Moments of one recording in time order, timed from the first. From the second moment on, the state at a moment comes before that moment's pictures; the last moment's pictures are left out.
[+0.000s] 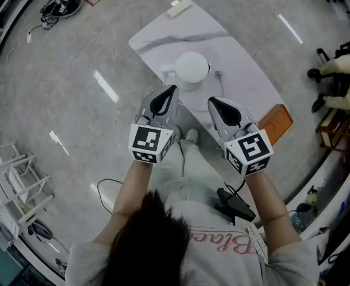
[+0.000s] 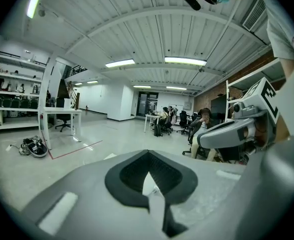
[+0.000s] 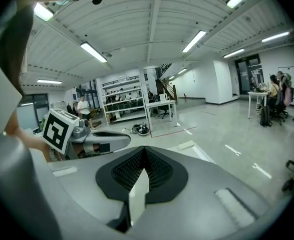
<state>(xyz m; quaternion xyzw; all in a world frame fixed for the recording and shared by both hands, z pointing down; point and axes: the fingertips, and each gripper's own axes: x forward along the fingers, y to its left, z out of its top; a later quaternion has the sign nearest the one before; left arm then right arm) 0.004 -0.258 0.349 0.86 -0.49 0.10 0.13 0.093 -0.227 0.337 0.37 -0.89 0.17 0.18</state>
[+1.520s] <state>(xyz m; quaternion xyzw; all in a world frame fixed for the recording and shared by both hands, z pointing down) -0.058 -0.358 0.611 0.80 -0.57 0.17 0.10 0.111 -0.301 0.593 0.50 -0.82 0.20 0.18</state>
